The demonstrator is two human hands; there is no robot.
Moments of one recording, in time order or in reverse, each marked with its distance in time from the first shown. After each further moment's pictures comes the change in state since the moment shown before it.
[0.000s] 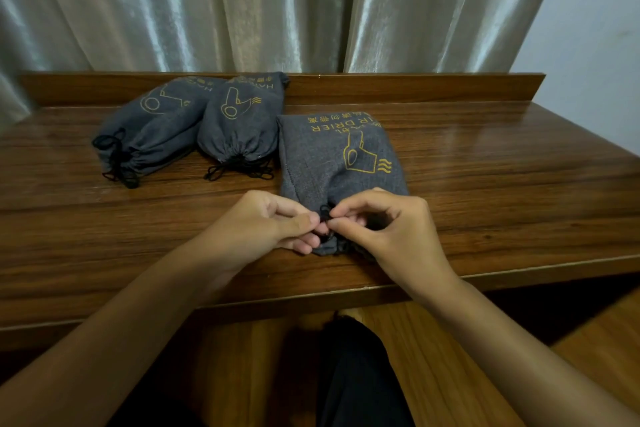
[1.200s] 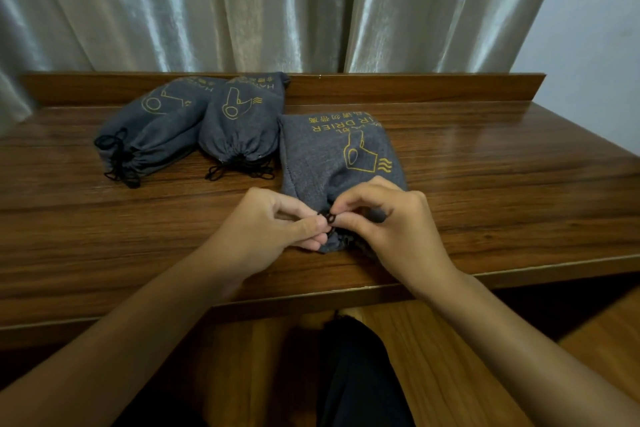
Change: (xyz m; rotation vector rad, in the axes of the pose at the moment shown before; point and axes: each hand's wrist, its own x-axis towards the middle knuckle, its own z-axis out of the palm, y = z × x) left_hand -0.005 -0.001 0.010 0.025 0.120 0.097; right_hand 0.007 -0.009 -0.004 -0.191 -0.021 -0.090
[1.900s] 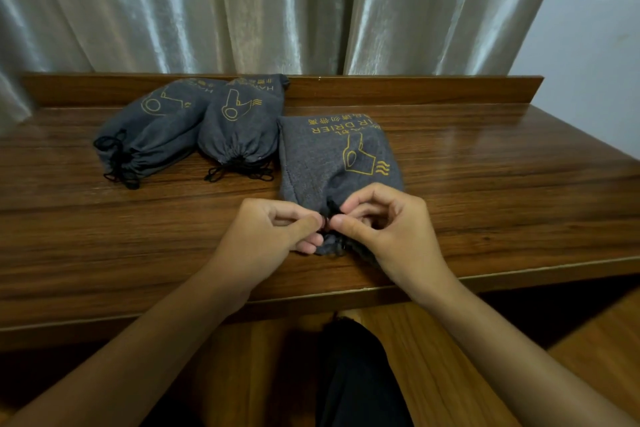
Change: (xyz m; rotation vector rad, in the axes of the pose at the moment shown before) left_hand -0.005 -0.007 0.008 -0.002 0.139 0.006; right_hand -0.009 0.005 0.009 0.405 0.040 0.273
